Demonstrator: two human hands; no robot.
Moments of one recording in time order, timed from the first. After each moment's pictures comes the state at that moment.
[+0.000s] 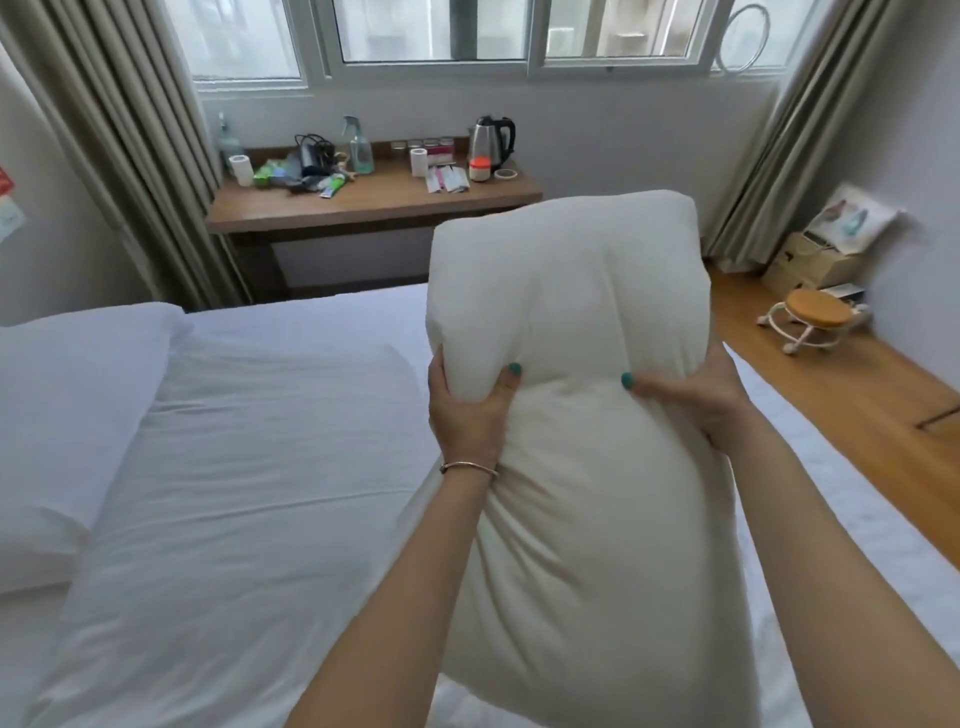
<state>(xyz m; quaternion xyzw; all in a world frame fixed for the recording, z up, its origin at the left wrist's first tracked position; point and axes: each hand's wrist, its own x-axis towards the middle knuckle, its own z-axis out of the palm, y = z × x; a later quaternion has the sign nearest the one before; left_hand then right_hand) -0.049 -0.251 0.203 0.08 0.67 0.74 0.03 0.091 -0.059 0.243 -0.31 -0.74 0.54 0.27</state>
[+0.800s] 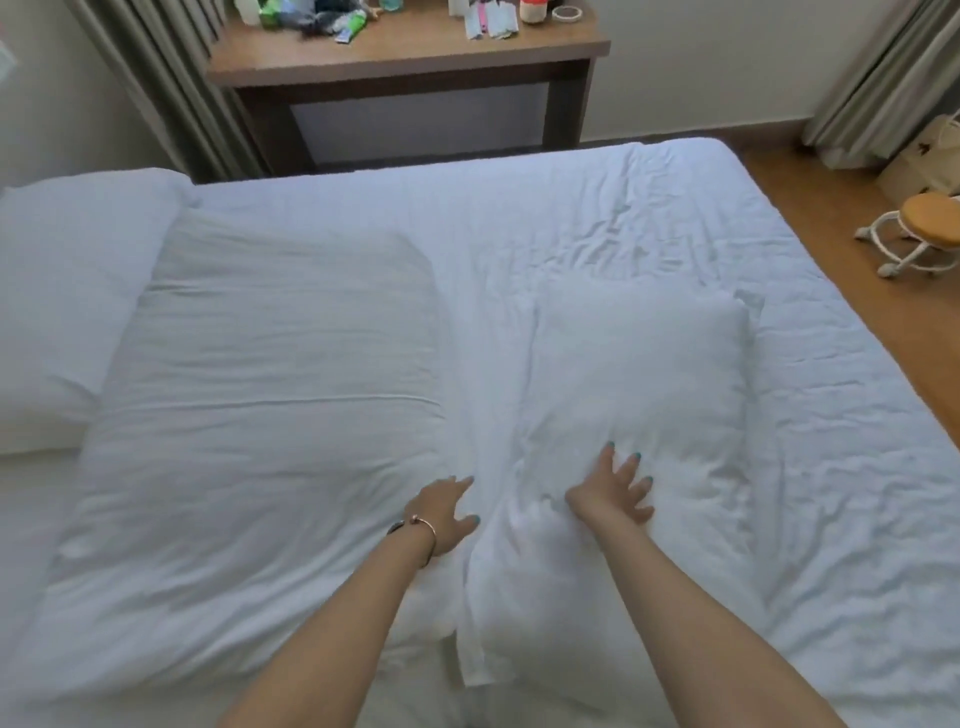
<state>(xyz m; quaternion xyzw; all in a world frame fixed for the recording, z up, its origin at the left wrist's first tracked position) -0.016 -0.333 -0.026 0.29 0.87 0.07 0.39 0.092 -0.137 -0.010 -0.56 -0.74 0.29 -0.22</state>
